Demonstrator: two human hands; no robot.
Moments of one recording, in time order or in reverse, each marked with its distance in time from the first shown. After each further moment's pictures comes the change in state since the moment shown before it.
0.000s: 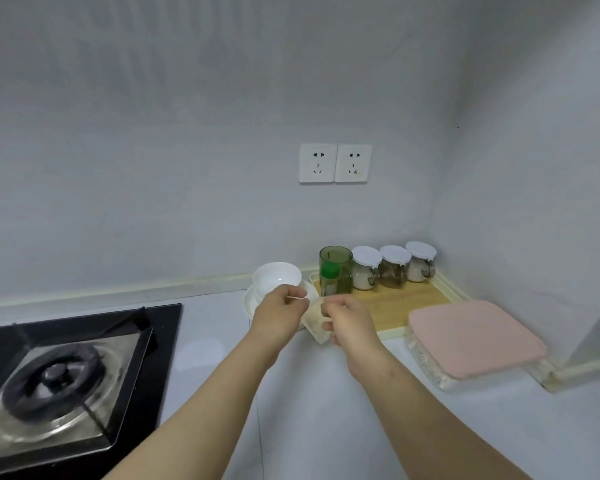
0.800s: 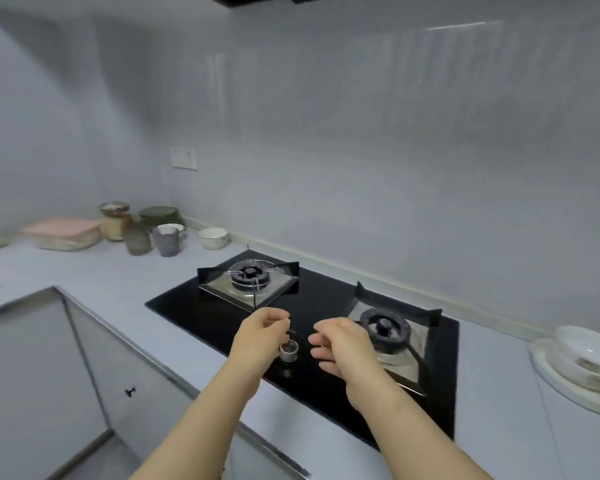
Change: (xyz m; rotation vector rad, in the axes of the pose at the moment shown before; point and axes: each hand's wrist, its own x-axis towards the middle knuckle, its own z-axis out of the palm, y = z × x) left_hand -0.303 -0.096 -0.344 -0.187 0.817 -0.139; right_hand -0.304 0.004 0.291 -0.133 -0.819 -0.024
